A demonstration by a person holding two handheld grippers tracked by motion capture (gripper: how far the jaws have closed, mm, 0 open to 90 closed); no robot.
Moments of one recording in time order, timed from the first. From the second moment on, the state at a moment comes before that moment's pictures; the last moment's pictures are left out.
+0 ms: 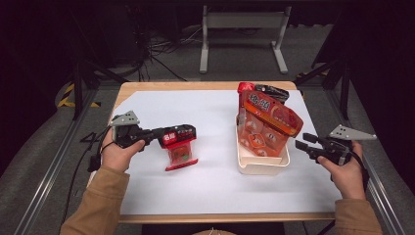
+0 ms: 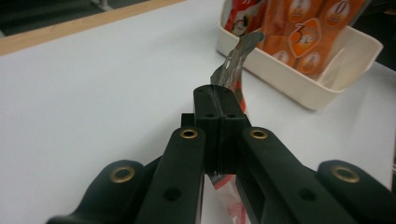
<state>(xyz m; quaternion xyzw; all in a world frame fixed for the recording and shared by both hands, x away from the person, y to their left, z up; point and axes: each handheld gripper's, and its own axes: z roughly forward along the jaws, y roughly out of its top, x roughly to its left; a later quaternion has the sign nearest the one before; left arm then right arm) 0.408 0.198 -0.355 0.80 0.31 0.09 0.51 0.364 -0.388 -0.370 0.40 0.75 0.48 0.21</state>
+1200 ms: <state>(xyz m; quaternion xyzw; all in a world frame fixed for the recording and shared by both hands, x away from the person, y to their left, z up) 0.375 0.162 -0.291 0.80 0.21 0.07 0.56 0.365 -0.394 -0.373 0.41 0.75 0.48 0.22</state>
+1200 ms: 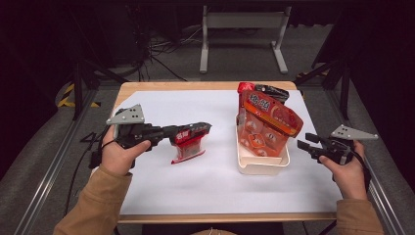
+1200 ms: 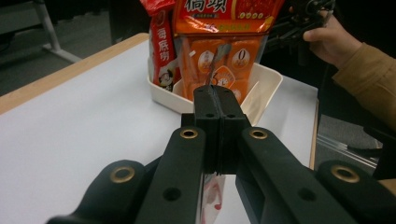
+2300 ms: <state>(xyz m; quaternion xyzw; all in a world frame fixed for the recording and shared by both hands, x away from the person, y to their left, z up) 0.378 0.070 -0.253 0.81 0.12 0.05 0.57 0.370 -0.391 -0.385 0.41 0.76 0.47 0.21</state>
